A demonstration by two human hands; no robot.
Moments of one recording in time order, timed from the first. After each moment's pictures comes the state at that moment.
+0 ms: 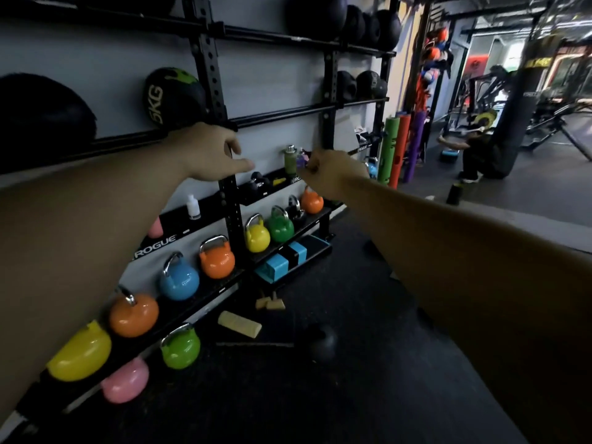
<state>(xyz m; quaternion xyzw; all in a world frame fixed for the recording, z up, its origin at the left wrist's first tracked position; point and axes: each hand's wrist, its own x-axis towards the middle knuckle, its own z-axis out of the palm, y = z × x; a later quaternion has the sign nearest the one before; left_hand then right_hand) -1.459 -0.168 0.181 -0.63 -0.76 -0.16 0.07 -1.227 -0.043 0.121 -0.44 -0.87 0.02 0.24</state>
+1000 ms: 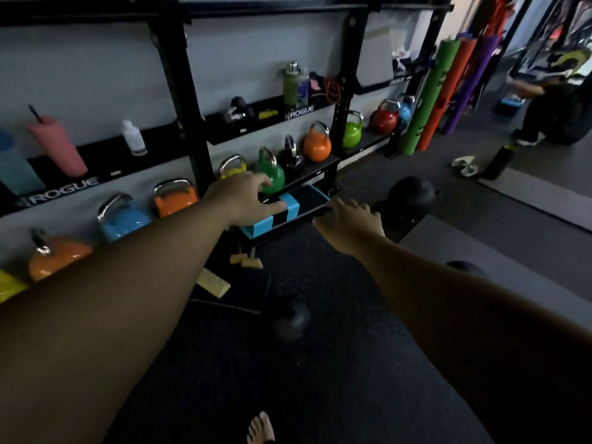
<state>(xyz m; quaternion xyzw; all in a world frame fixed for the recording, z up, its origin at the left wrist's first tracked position) -1.390 0.177 -0.092 -0.57 -0.80 -0.14 -0.10 -1.171 0.298 -0.154 -0.47 -0.88 0.09 0.07</state>
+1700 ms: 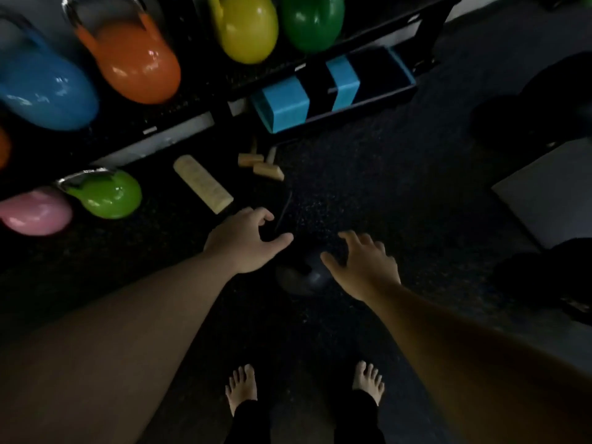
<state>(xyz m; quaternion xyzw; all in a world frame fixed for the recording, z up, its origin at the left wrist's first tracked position) -1.463 0.343 -0.561 -0.36 -0.87 -0.10 -0.32 -1.257 0.481 -0.604 -0.42 -0.86 0.23 -0.15</state>
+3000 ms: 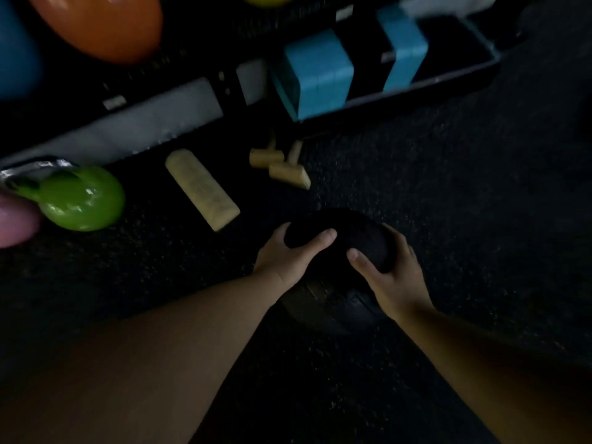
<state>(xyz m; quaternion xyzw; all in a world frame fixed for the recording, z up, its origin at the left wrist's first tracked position) -1.508 0.429 -0.820 -0.05 -0.82 -0.40 -0.40 -1.348 0.553 -0.855 -0.44 -0.72 0.53 0.10</state>
